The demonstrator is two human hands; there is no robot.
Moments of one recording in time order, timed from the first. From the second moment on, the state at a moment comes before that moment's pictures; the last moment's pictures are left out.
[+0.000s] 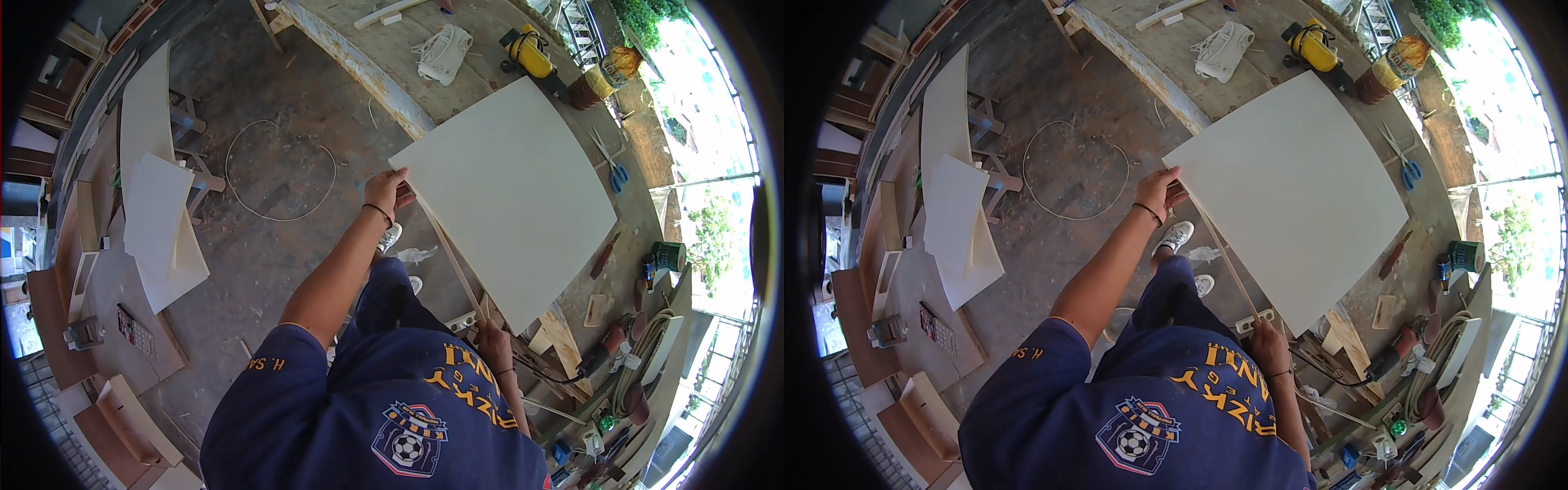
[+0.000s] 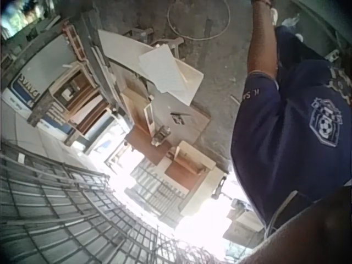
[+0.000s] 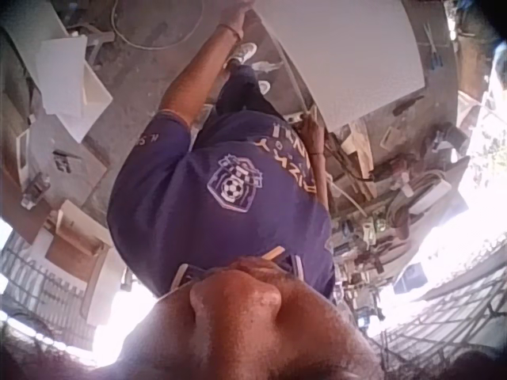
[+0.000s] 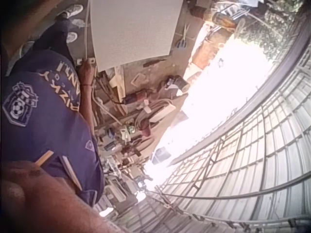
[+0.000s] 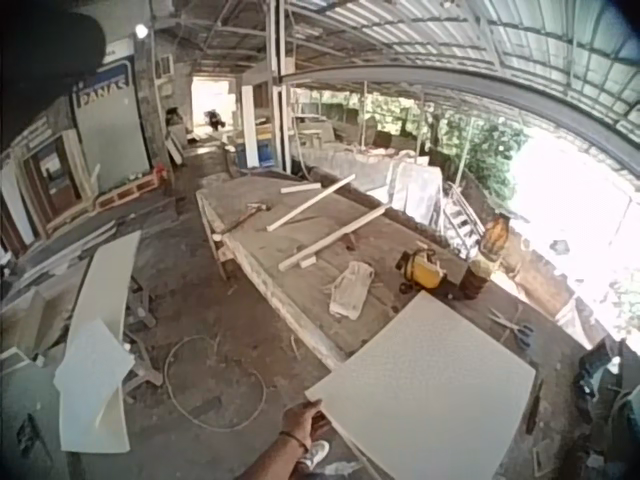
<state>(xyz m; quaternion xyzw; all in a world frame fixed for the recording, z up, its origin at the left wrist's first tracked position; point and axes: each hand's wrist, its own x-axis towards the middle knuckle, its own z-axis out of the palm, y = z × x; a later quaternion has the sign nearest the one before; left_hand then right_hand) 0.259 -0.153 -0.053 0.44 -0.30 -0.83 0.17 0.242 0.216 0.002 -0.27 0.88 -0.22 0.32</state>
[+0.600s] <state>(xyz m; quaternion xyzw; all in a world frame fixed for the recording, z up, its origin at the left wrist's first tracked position) 0.258 -0.156 -0.050 0.44 -0.30 -0.83 0.16 0.243 0.212 -0.001 -0.25 0.90 -0.22 0.27</state>
